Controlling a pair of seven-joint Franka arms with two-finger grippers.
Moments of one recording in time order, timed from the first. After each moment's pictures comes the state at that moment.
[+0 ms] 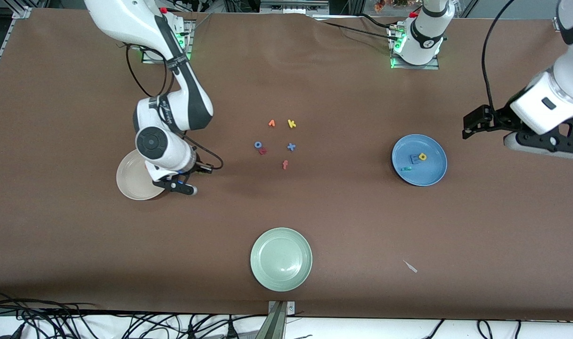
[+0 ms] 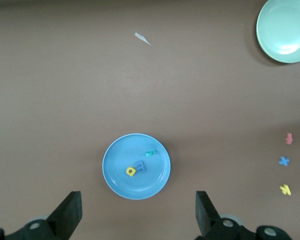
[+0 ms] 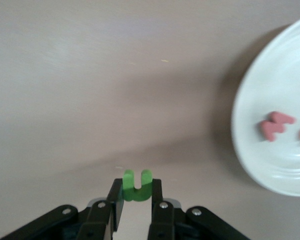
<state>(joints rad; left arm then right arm) 0.05 0.06 -0.18 -1.57 -0.02 1.67 -0.03 0.63 0.48 -0.30 -1.90 0.21 2.20 0.43</state>
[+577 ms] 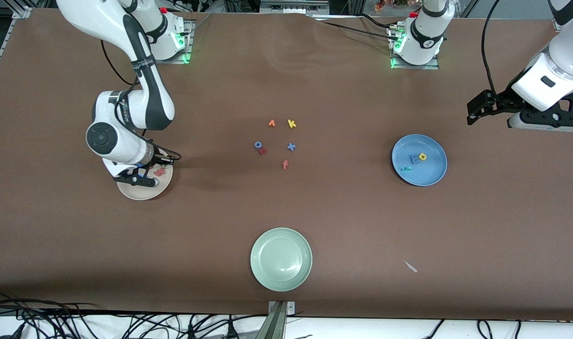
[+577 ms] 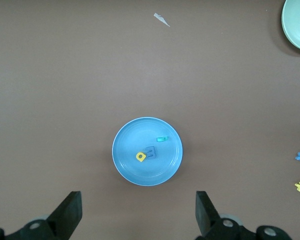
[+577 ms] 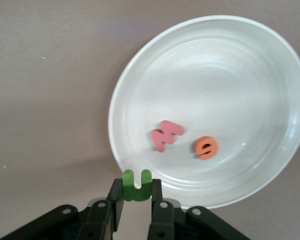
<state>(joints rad) 0.04 -0.06 -0.12 -1.75 -0.02 1.70 -0.03 0.63 0.42 -0.46 -2.03 0.21 2.21 0.19</state>
